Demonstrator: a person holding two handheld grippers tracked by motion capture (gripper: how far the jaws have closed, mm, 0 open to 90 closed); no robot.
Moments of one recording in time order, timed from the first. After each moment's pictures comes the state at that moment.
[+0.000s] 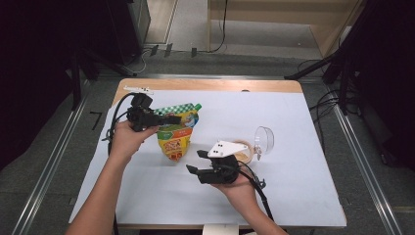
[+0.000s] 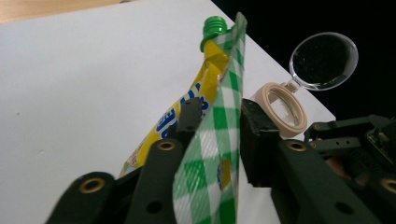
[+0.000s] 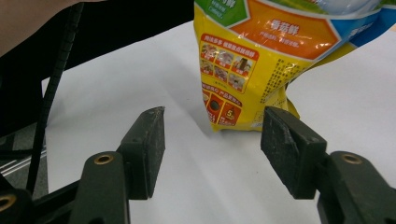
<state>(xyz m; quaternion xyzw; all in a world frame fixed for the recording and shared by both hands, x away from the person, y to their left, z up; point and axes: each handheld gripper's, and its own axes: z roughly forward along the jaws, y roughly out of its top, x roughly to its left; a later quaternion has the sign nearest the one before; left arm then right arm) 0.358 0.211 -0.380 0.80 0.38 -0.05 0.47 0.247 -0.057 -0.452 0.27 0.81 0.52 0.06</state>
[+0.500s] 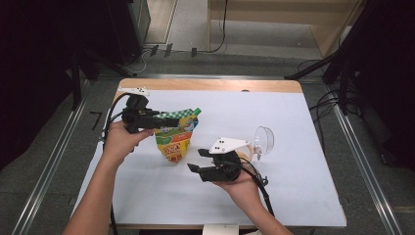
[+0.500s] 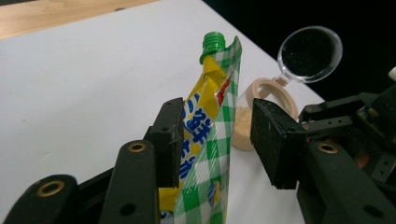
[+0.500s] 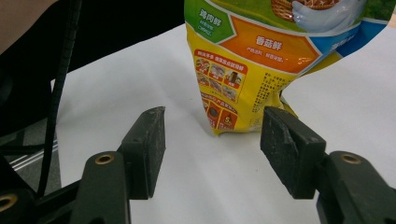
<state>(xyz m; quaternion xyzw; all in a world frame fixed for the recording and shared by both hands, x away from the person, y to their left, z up) 0.345 0.215 -0.366 0.81 0.36 -0.03 0.47 0.250 -0.061 -0.440 0.27 0.81 0.51 0.04</state>
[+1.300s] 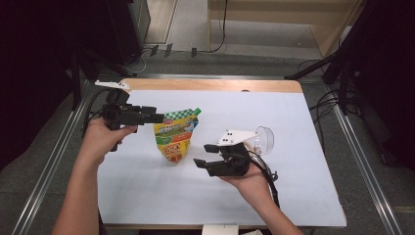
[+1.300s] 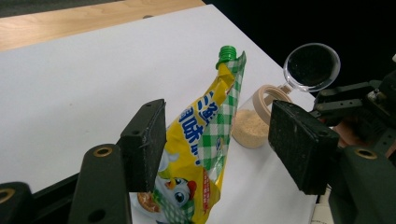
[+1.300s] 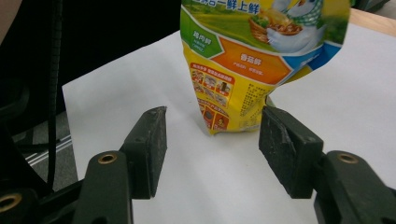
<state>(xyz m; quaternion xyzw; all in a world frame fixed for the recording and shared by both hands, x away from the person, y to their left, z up) 0.332 0.251 -0.337 0.79 0.40 -0.02 0.47 0.254 -0.079 -0.411 0.28 0.82 0.51 0.03</state>
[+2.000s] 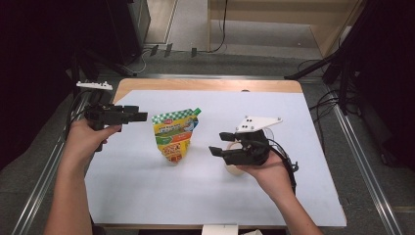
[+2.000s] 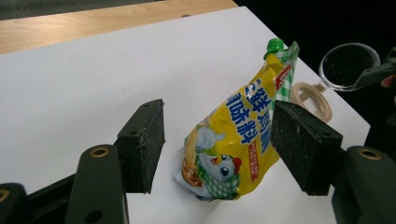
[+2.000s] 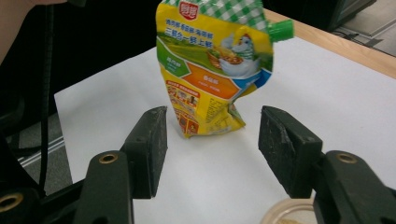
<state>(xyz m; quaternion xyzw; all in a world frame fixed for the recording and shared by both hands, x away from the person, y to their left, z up) 0.332 0.289 -0.343 0.78 0.43 0.02 0.45 0.264 -0.117 -0.373 0.28 0.81 0.50 0.06</state>
